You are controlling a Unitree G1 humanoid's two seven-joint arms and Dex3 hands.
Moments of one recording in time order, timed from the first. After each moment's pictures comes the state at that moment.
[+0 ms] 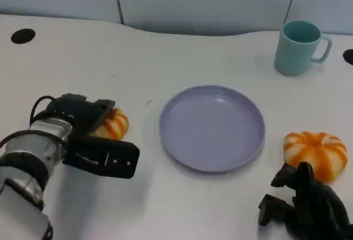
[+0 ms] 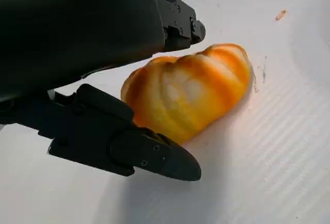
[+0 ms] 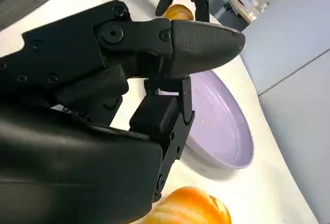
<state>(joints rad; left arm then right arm) -0.91 0.26 -0.64 1.32 0.87 -0.22 0.07 0.06 0.05 -0.14 0.17 0.45 0.28 0.39</state>
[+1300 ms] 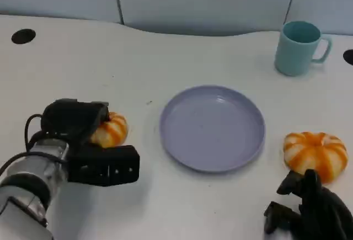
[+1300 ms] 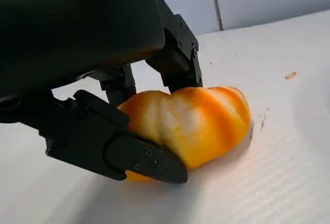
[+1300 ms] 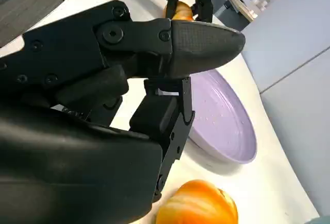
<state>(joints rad) -0.82 0.23 -0.59 1.35 0.77 -0.23 0.47 0.11 0.04 -0.15 0.12 0.46 0.30 0.39</state>
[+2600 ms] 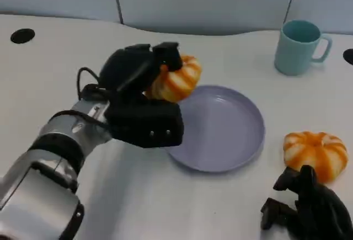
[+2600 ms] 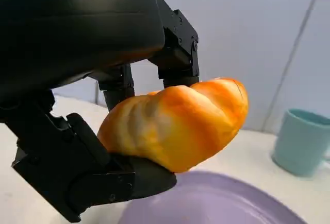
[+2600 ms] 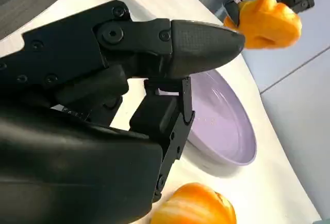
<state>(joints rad) -1.00 0.11 -0.48 1.31 0.66 -0.61 0.38 0.09 0.04 -0.14 0.13 0.46 0.30 0.38</state>
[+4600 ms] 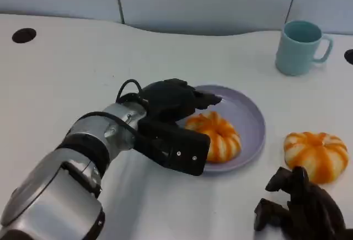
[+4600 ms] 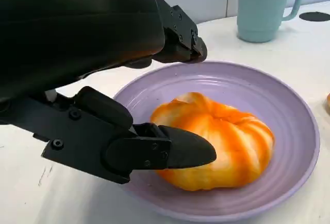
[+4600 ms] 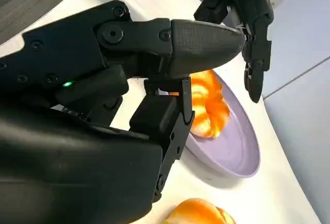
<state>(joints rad) -1.02 0.04 -0.62 1.32 0.75 -0.55 0.09 0.10 0.06 -0.11 0.12 0.44 0.29 0.36</state>
